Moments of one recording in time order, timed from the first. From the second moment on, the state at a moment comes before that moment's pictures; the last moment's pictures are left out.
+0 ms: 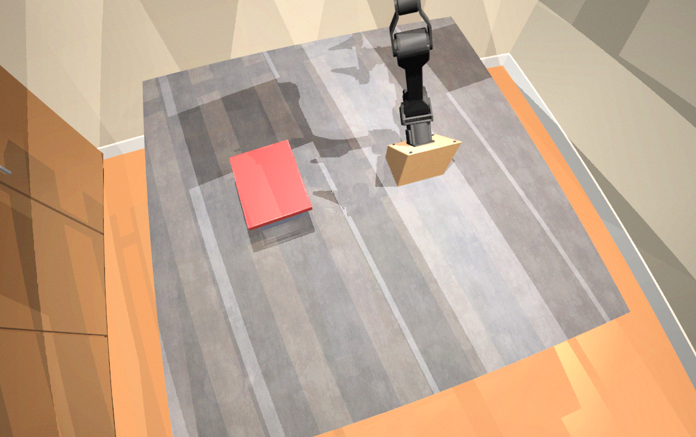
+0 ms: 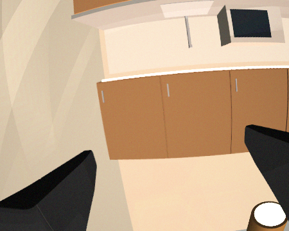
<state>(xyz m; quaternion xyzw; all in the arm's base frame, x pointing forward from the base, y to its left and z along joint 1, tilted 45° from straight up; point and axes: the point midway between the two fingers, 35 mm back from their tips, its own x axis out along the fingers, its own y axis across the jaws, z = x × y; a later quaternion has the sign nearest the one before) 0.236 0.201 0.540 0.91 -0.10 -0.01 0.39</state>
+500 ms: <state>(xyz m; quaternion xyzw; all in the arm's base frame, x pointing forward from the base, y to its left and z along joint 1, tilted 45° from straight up) 0.144 0.194 0.612 0.98 0.14 0.16 0.02</state>
